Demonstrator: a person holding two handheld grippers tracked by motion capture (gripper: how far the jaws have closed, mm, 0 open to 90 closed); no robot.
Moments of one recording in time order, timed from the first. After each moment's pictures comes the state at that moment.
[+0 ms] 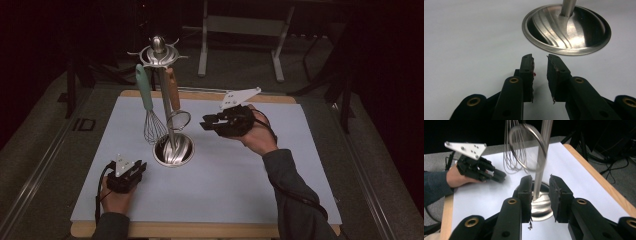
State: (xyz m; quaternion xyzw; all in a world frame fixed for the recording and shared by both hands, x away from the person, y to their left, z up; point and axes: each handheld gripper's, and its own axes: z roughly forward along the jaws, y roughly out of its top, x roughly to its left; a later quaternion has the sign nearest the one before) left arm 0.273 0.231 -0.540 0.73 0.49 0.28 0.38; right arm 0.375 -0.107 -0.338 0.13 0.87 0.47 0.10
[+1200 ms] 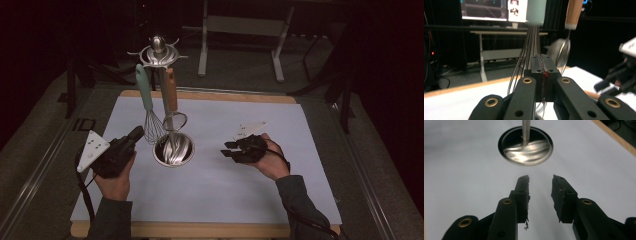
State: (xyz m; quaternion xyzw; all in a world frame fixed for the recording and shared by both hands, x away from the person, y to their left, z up) left arm 0.251 0.217 -0.395 0.60 0.39 0.33 0.62; right arm 0.359 -0.156 -0.428 0.19 0.90 0.38 0.12
